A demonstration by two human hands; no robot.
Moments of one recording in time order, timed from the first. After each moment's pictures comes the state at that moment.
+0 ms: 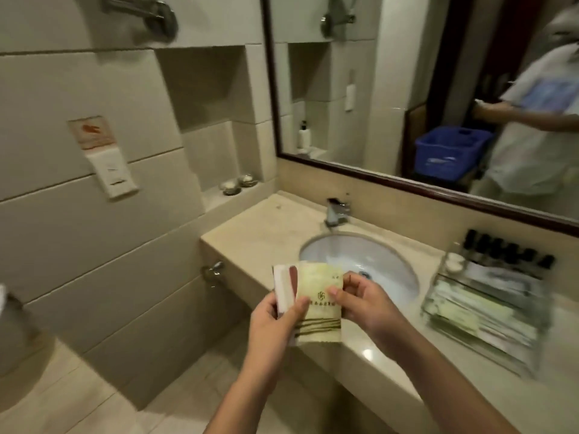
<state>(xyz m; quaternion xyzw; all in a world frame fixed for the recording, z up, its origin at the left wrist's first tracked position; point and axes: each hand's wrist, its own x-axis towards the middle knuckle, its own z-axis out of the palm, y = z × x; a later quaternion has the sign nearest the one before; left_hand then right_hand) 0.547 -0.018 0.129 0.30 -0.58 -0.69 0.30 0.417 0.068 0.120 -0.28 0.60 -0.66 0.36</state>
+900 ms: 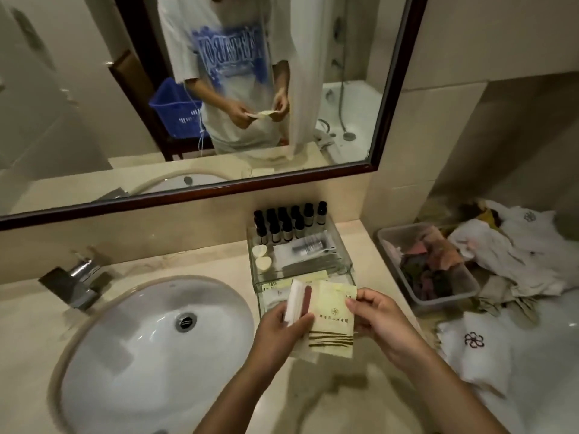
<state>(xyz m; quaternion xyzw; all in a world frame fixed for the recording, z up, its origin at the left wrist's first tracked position) 0.170 0.066 0.023 0.06 -0.73 -0.65 -0.21 0.178 0.247 0.024 0.21 0.62 -0.75 0.11</state>
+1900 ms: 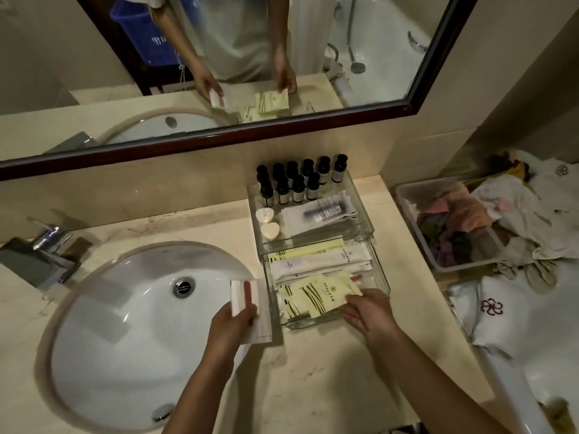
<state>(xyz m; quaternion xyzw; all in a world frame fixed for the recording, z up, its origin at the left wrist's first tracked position) 0.120 -0.015 -0.059 0.30 -0.71 -0.61 -0.20 0.129 0.209 -0.090 0.46 0.54 -0.69 0.12</state>
